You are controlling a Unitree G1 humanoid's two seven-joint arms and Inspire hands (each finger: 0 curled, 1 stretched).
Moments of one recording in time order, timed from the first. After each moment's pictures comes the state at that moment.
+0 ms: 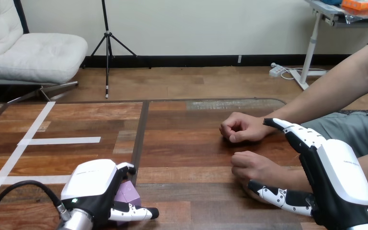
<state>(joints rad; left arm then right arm) 0.09 0.35 -0.18 0.05 0.99 0.05 -0.07 0.36 -0.31 -0.04 -0.28 -0.65 -0.34 -0.13</state>
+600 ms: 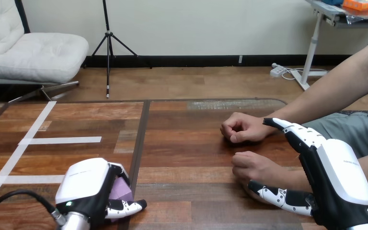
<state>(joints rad) 0.09 0.35 -0.19 0.12 0.90 0.04 0.08 0.36 -0.31 -0.04 -0.28 -0.65 -0.34 -0.13</state>
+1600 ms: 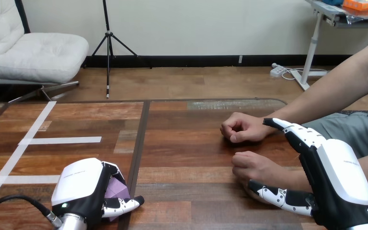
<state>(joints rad) 0.08 0.36 -0.19 0.18 0.85 0.02 0.15 0.36 -0.31 -0.04 -0.28 -0.65 -0.34 -0.13</state>
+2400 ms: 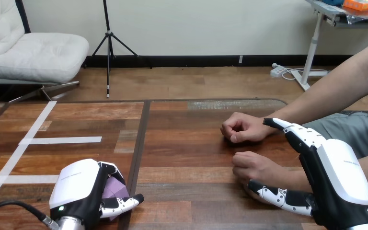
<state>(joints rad) 0.08 0.37 -0.19 0.23 0.77 -0.05 0.23 0.36 -0.31 -0.04 -0.28 -0.65 -0.34 -0.13</state>
